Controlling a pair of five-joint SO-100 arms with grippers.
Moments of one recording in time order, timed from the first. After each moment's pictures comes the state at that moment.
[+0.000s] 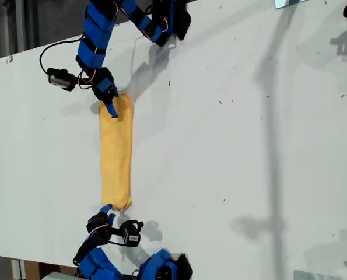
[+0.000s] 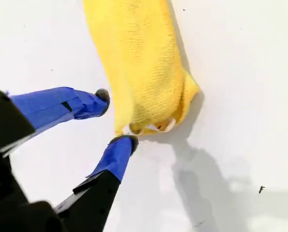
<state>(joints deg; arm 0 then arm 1) -57.0 106.5 113.5 59.9 -46.9 49.4 94.0 117.2 47.4 41.3</state>
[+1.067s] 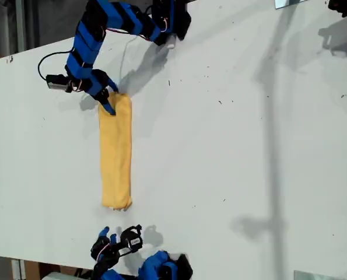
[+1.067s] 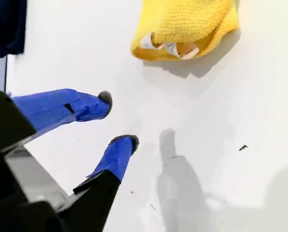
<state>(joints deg) -72.1 138.5 140.9 54.0 -60.2 57.0 71.2 93.1 64.5 38.8</state>
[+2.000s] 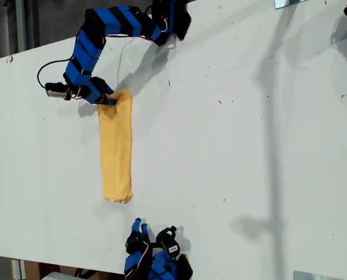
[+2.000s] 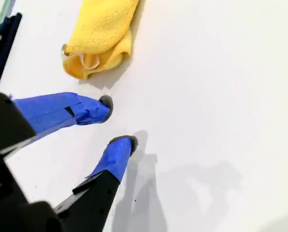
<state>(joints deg) -47.2 199.0 177.5 76.6 -79.5 57.0 60.4 82.9 72.2 40.0</state>
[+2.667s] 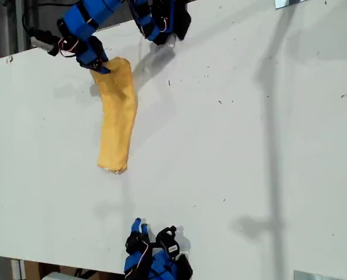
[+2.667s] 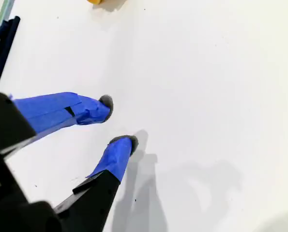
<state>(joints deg) -46.5 199.0 177.6 76.6 -79.5 60.2 116.2 109.7 79.1 43.4</state>
